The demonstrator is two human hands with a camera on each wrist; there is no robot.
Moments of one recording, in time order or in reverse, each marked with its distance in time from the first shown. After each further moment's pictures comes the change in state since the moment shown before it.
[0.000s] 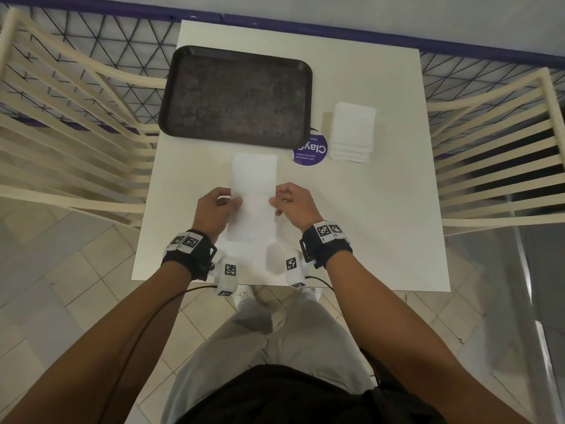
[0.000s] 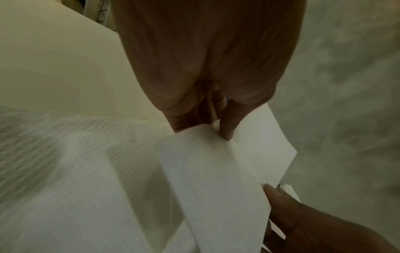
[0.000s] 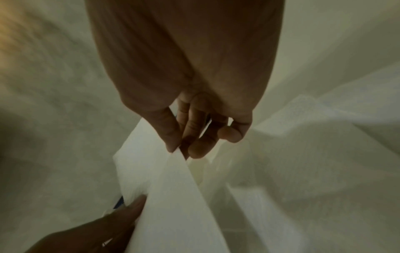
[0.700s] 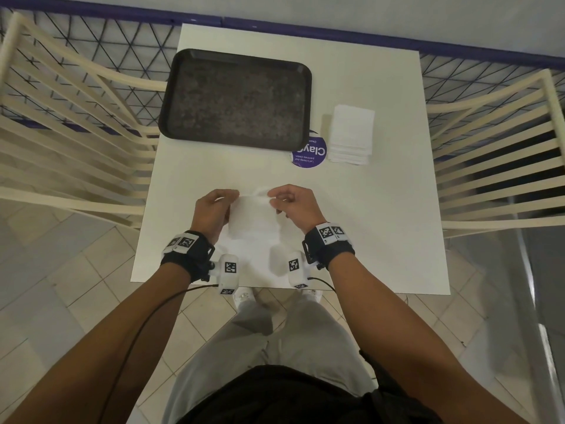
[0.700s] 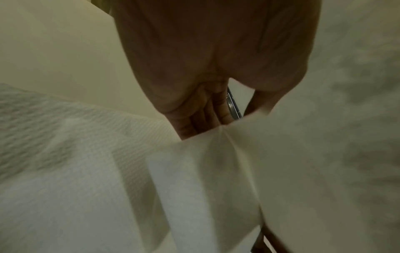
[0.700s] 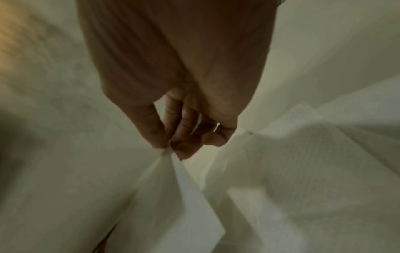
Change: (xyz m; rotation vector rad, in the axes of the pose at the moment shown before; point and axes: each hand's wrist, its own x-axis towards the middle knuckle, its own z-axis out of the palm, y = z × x) left_hand -0.005 0.012 0.006 -0.224 0.024 -0.110; right_hand -0.004 -0.004 -0.010 0.074 -0.010 -0.035
